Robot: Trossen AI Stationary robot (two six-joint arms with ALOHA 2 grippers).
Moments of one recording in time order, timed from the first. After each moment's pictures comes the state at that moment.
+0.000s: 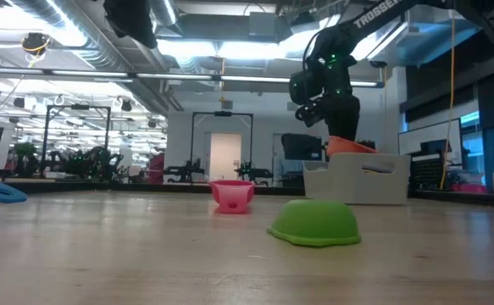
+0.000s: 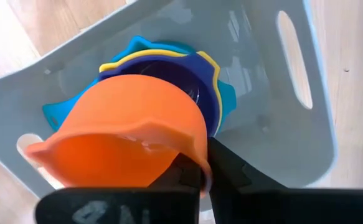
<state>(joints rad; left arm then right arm) -0.26 1.22 1.11 -0.77 -0.21 -0.39 -0.65 1.94 1.58 -1.32 -0.04 -0.33</state>
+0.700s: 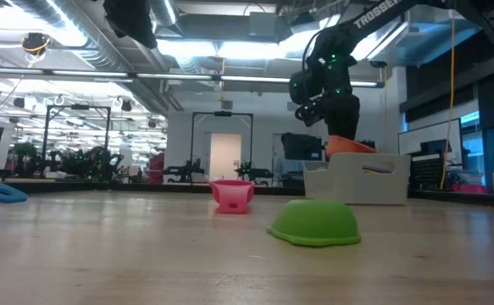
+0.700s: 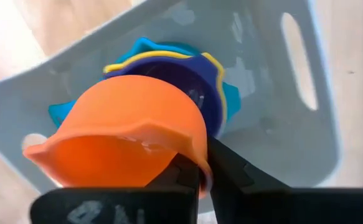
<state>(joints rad) -0.26 1.22 1.11 -0.77 -0.21 -0.39 -0.65 1.94 1.58 -1.32 -0.05 -0.34</state>
